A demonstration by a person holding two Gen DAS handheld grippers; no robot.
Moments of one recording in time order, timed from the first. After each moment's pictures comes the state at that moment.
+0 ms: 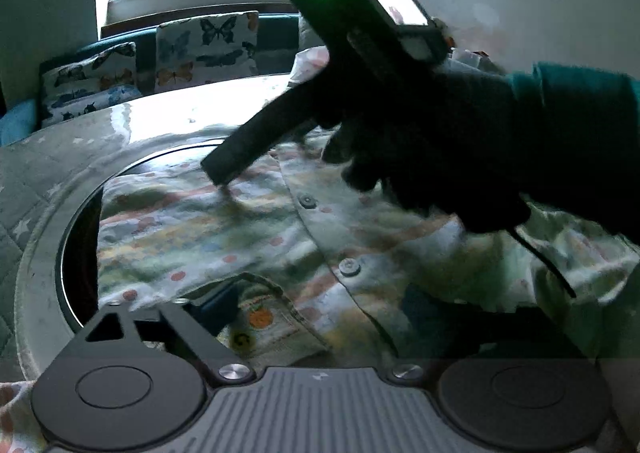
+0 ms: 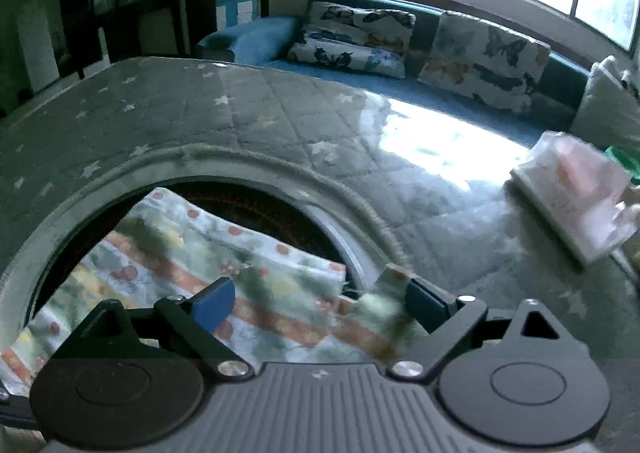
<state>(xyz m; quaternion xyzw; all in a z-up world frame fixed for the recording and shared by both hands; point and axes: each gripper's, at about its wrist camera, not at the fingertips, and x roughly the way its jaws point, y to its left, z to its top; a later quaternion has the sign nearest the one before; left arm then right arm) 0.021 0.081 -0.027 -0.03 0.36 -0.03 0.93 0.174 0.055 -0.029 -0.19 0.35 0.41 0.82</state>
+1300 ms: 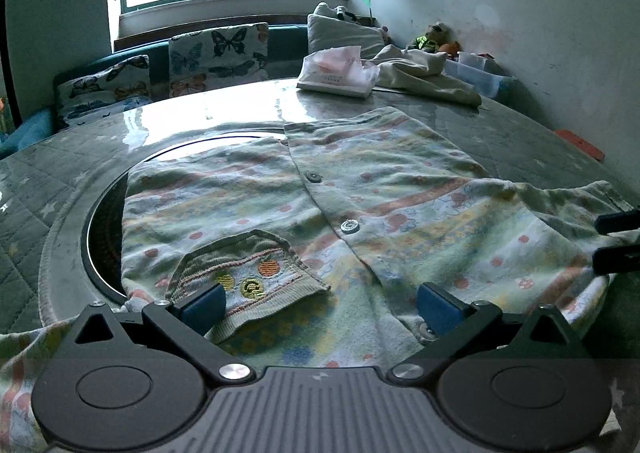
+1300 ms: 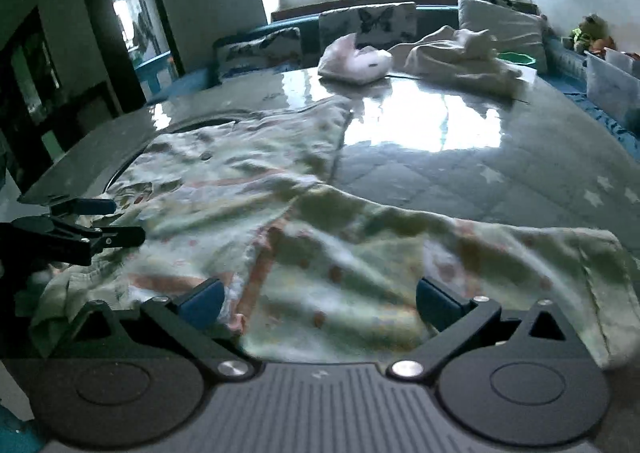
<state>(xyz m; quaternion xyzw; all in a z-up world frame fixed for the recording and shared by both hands) -0.016 0.076 -0.036 -0.01 0.34 0.00 0.94 0.008 -0.234 -0.025 -0.02 0.37 0.31 0.88</state>
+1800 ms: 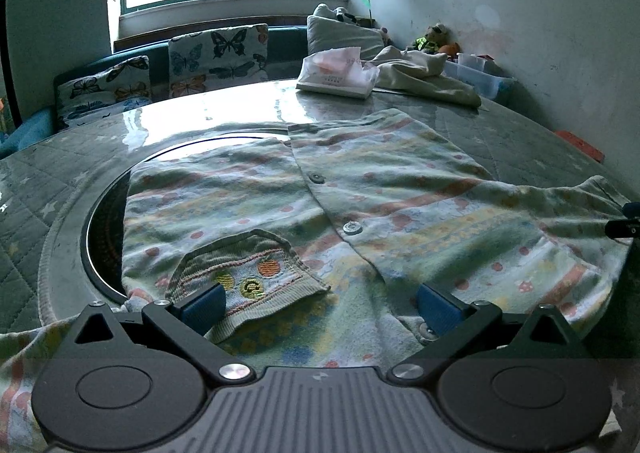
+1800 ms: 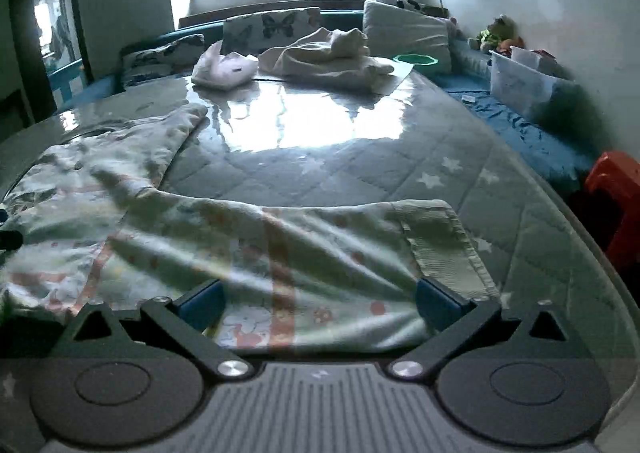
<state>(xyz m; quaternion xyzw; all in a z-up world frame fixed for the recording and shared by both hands) -0.016 0.078 -0.037 -0.01 0.34 -0.01 0.94 0.033 -0.304 -0.030 -0.05 0.37 0.17 0.91</state>
